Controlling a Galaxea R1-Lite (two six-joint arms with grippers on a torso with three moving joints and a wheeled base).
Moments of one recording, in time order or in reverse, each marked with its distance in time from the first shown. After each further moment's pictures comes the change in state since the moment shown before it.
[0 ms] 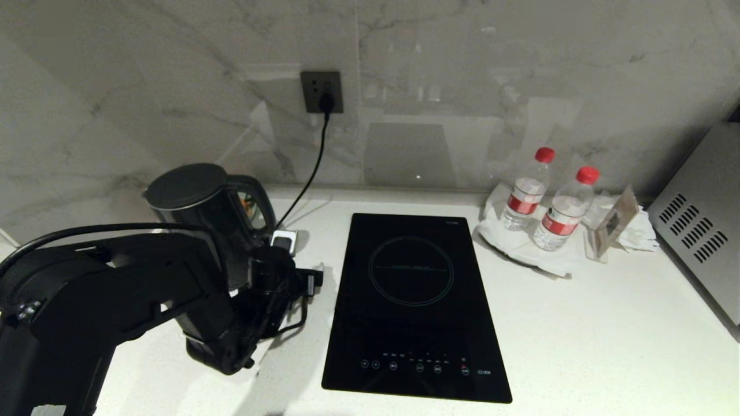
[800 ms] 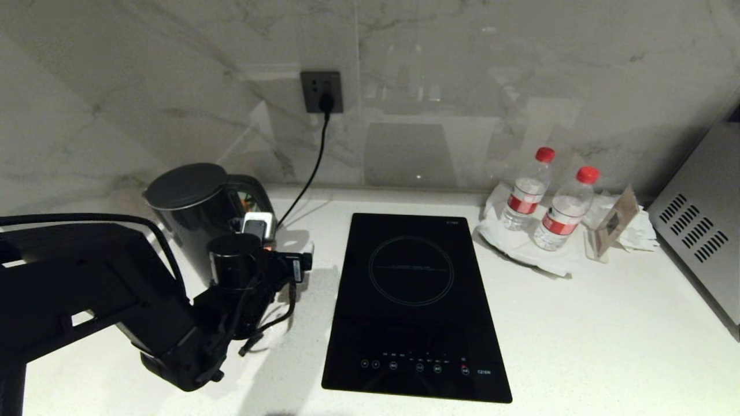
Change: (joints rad) left arm -0.008 -0.205 0.147 -0.090 0.017 -0.020; right arm 0.000 0.000 0.000 0.000 0.000 0.000
